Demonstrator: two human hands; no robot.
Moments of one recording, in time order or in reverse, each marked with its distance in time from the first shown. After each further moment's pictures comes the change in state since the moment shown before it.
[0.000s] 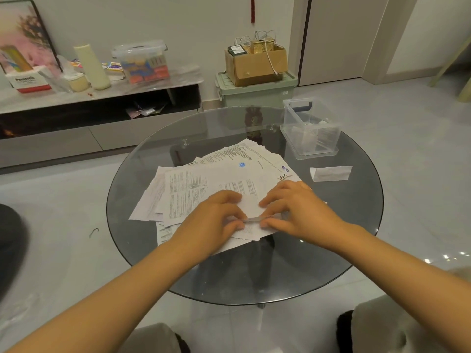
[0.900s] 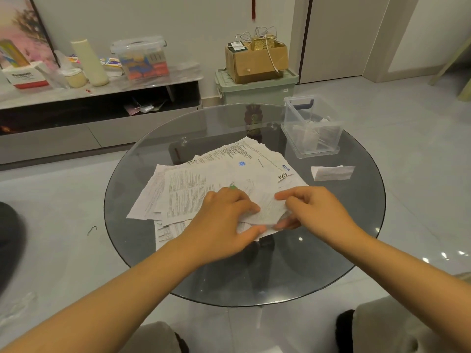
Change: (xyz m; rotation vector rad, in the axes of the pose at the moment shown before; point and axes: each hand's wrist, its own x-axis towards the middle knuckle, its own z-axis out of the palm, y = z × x) left_hand 0.006 0.009 0.008 0.099 -0.012 0.106; right_hand -0.012 -0.014 -0.007 0.733 0.139 0.614
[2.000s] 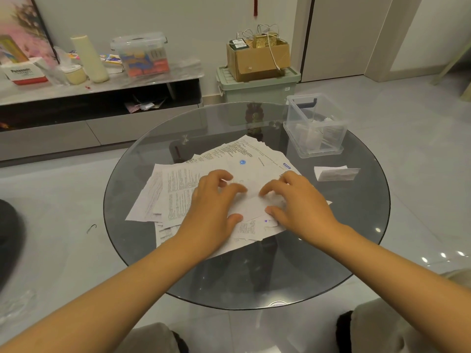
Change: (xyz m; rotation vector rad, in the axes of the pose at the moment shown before) left_hand 0.000 -0.012 0.001 -0.023 0.156 -0.140; right_hand 0.028 0.011 0.017 -0.720 0.069 -0.404
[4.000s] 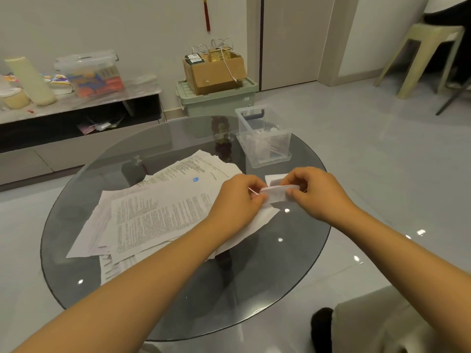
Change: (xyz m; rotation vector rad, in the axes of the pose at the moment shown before) left_hand 0.082 0.094 0.043 -0.394 -0.114 -0.050; right_hand -0.016 0.077 -0.066 0.216 0.115 0.318
